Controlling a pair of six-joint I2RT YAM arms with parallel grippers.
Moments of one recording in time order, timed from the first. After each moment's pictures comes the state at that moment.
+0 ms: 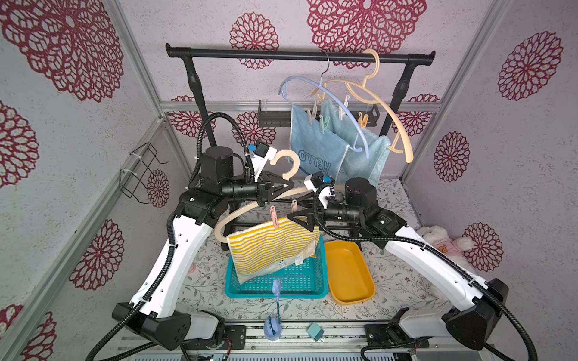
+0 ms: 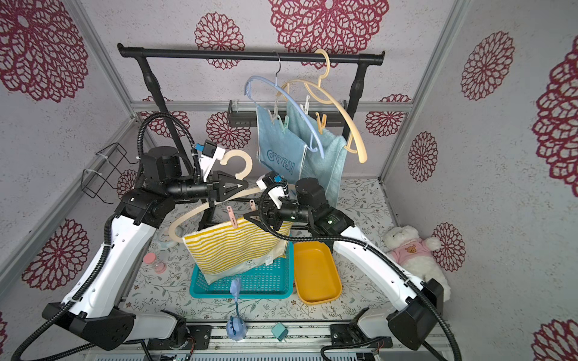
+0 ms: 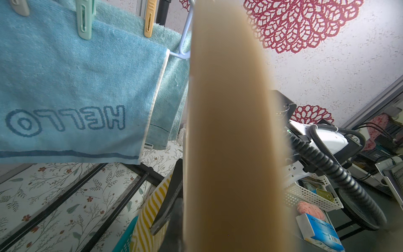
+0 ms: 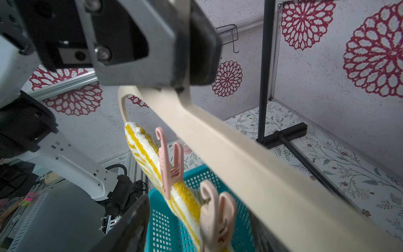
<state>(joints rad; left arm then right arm) -0.36 1.39 1.72 -0.61 0.91 -0.12 0.73 1.36 1.38 -0.23 -0.61 0.10</state>
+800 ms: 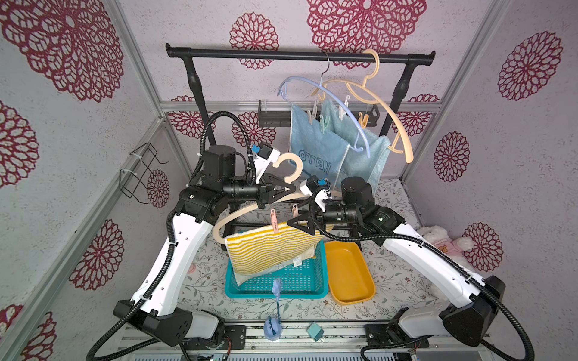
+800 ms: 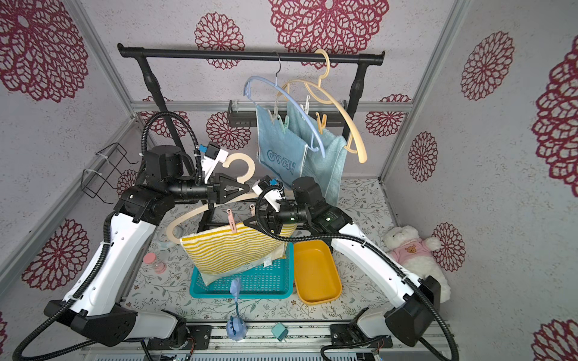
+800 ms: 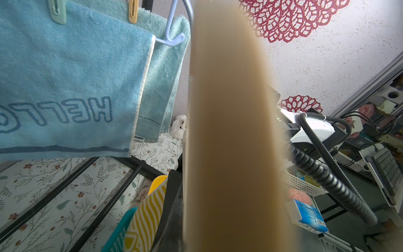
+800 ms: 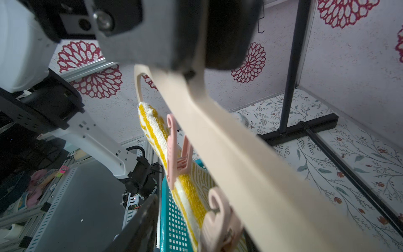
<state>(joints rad) -0.37 1.41 1.77 -0.72 0.95 -0.04 0.73 1.39 1.41 -0.34 -0.74 0.05</state>
